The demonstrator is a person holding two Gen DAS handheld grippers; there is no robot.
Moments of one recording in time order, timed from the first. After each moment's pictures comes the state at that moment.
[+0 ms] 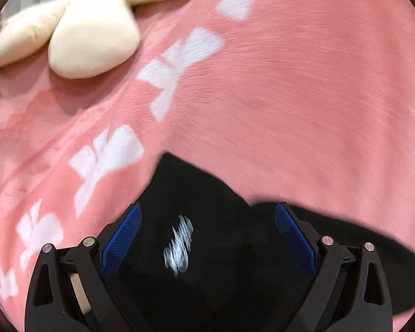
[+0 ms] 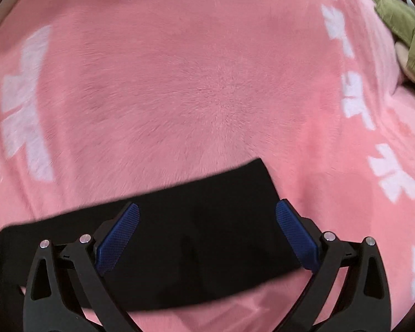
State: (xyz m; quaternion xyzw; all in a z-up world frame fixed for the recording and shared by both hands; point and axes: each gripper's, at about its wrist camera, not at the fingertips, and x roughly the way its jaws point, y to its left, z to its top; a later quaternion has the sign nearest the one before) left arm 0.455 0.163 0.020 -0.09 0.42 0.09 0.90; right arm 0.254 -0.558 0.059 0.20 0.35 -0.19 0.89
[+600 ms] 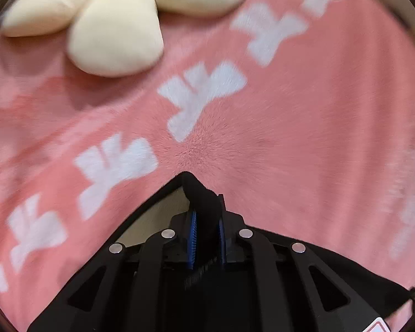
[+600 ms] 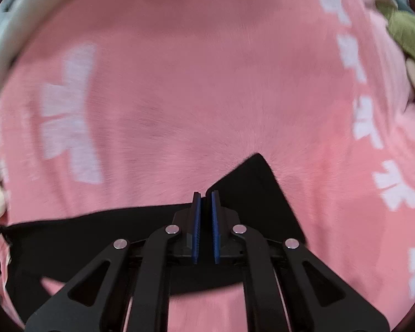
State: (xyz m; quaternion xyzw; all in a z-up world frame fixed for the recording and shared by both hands) left arm 0.410 0.230 0.077 -0.19 0.38 0.02 0.90; right arm 0.174 -0.505 0.109 0.17 0.29 -0.12 0.93
